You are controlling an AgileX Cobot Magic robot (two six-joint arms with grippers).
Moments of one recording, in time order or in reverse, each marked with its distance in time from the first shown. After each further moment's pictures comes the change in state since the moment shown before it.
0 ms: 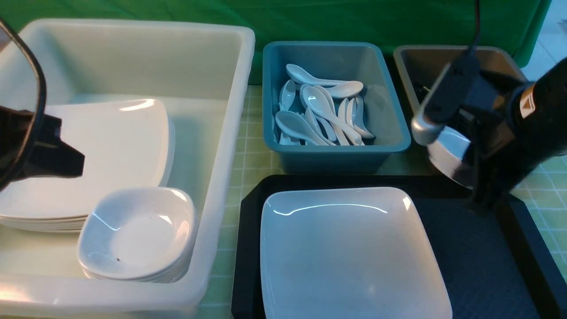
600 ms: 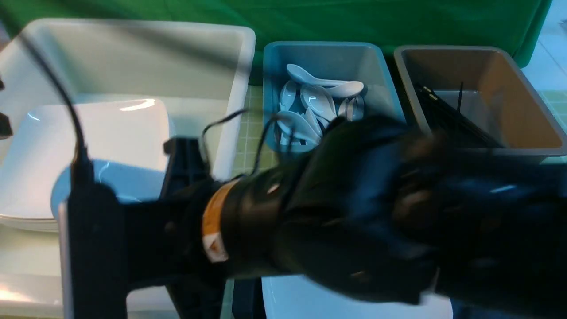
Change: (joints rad) right arm 0.632 0.300 -0.128 -0.040 -0.522 -0.193; left arm 0.163 0.000 0.000 0.115 -0.163 -0.258
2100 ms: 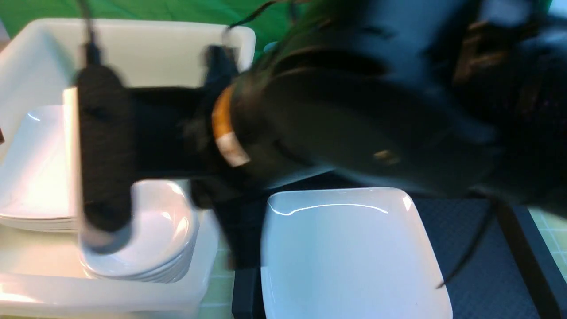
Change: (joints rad) right arm 0.000 -0.029 -0.320 -0.263 0.581 0.213; left arm 0.077 0.000 0.000 -0.082 0.071 0.045
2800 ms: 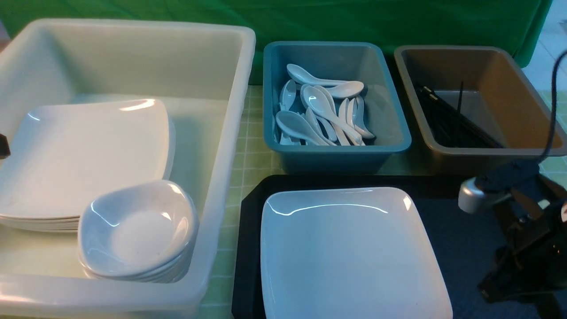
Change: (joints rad) right arm -0.945 -0.363 0.969 0.624 -0.195 0.178; left arm 0.000 0.000 0.003 0.000 0.050 0.025
